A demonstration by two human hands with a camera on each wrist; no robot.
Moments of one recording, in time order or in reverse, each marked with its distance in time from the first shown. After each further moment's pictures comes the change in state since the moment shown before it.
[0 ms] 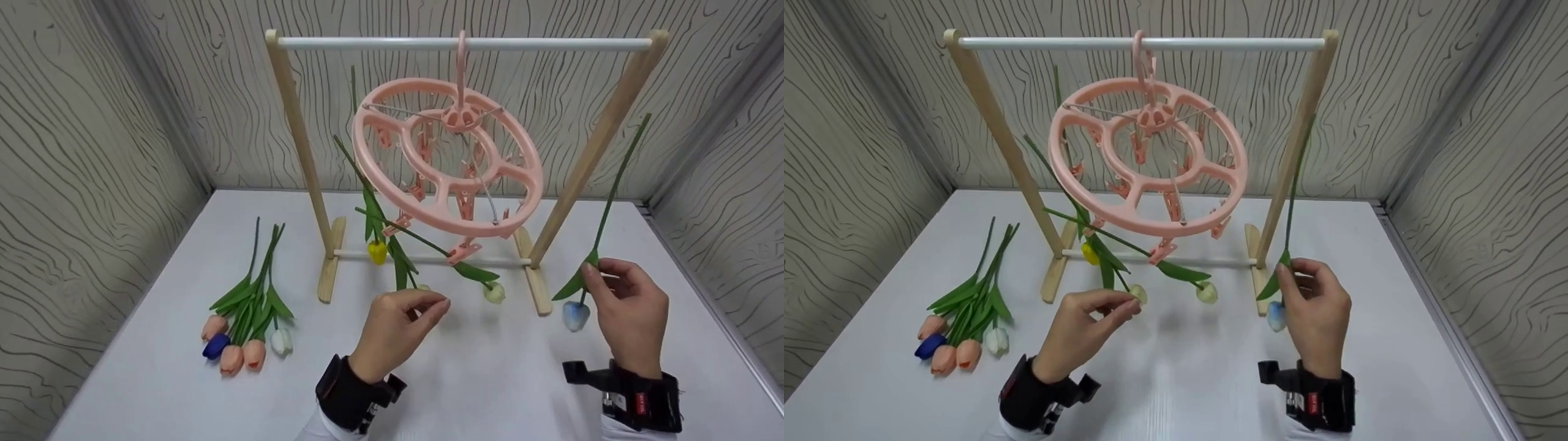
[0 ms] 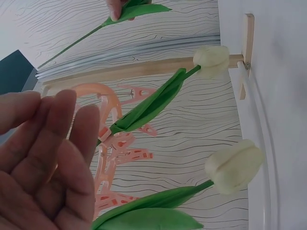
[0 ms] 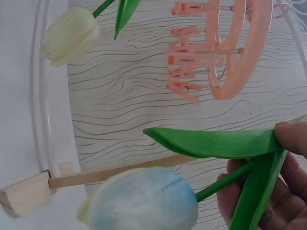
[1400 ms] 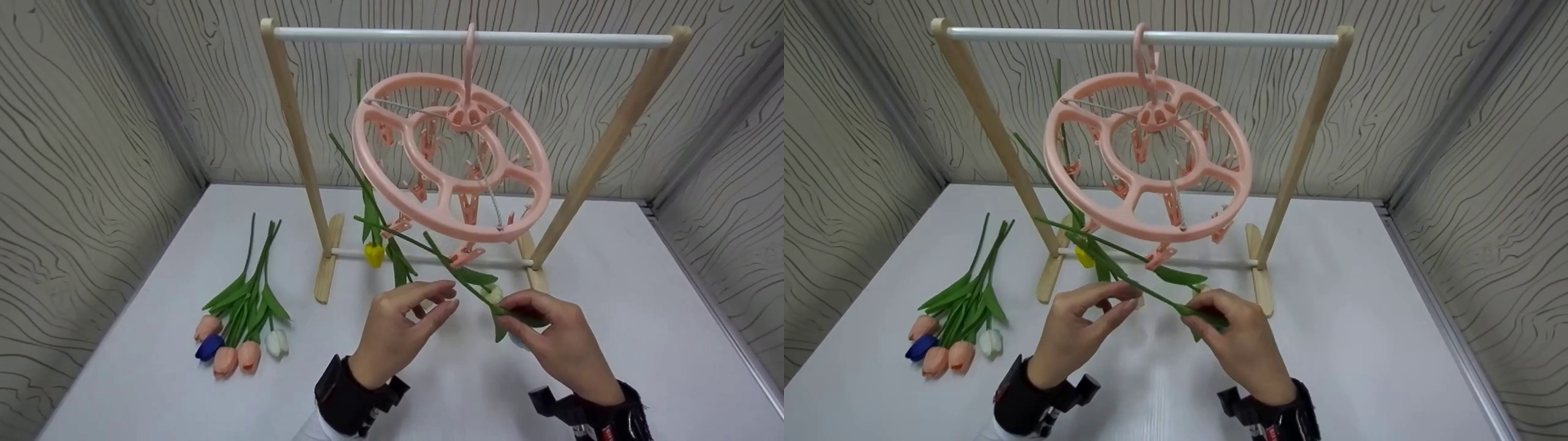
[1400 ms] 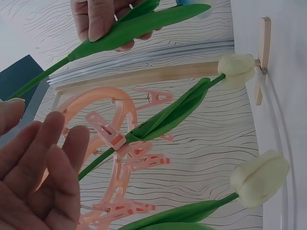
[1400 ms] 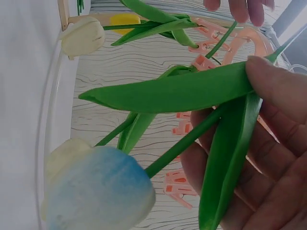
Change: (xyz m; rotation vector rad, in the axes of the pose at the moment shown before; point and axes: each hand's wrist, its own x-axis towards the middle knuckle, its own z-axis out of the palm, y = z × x) left_hand 0.009 0.007 0.000 -0.092 0.096 0.147; right_hand -0.037 -0.042 0.036 0.002 -0.588 -0.342
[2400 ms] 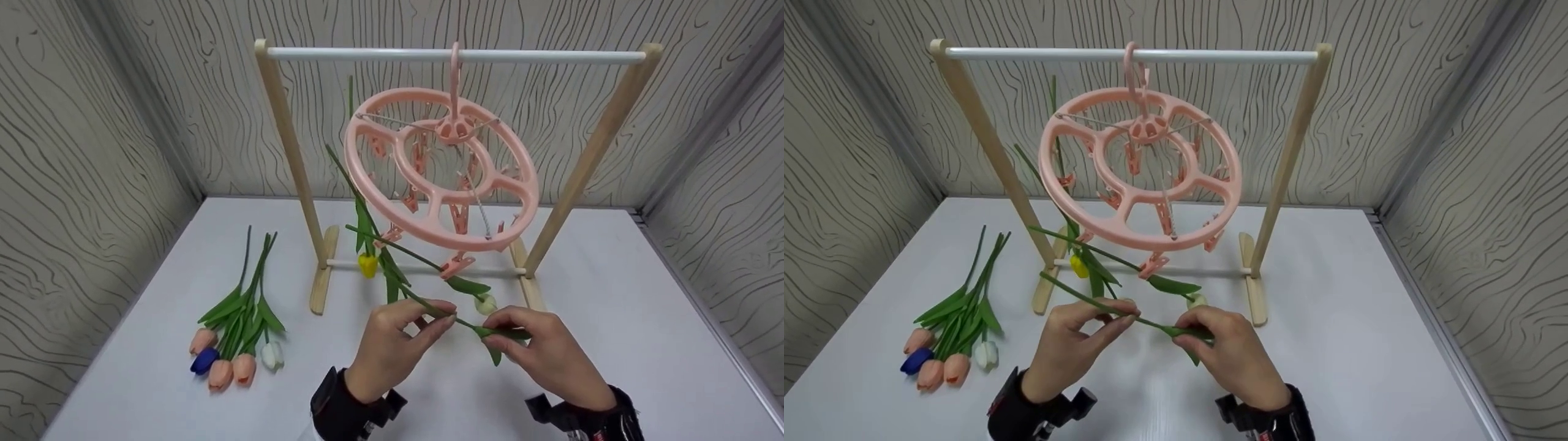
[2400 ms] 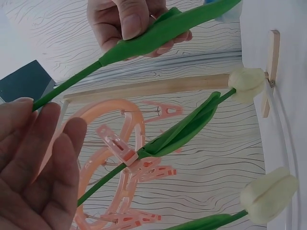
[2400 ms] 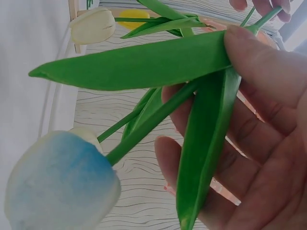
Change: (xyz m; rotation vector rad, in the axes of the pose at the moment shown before) left_hand -0.002 0.007 0.002 -0.030 -0.024 0.052; right_hand -0.001 0.006 -0.002 0.057 -0.219 -0.014
